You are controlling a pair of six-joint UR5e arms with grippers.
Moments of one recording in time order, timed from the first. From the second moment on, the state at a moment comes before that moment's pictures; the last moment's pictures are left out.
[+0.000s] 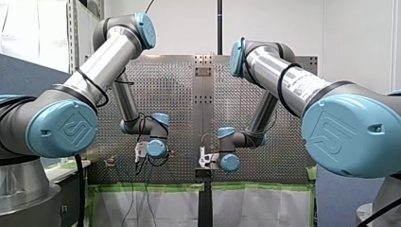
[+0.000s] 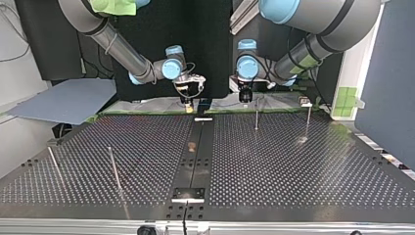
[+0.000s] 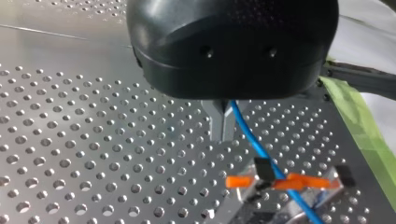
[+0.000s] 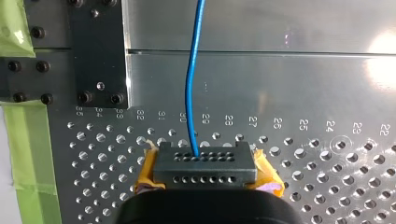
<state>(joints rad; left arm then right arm) -0.31 -2.32 -1.86 -2.33 -1.90 -1.57 2.21 -0.50 1.36 -0.70 1.63 1.59</state>
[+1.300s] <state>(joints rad) -0.40 -2.08 -1.78 -2.53 -1.89 -1.58 2.20 -0.74 1.33 -0.47 1.69 1.57</state>
